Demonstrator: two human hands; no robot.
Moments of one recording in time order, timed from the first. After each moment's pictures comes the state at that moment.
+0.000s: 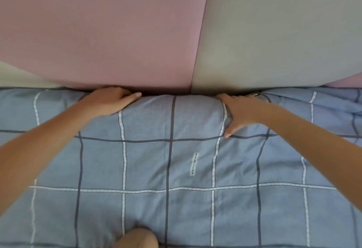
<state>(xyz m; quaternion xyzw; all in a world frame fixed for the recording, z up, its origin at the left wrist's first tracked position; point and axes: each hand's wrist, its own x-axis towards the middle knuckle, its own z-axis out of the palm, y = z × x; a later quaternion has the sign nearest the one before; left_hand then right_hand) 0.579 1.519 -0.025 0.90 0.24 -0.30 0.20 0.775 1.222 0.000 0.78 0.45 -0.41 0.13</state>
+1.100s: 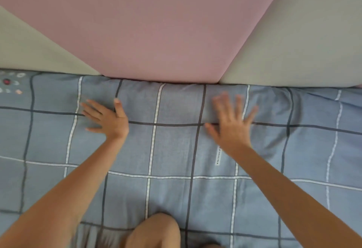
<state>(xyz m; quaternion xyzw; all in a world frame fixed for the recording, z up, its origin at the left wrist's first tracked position) 0.471 1.481 -0.077 0.66 0.70 0.08 0.25 0.637 1.237 -0.072 0.91 0.41 -0.09 -0.05</state>
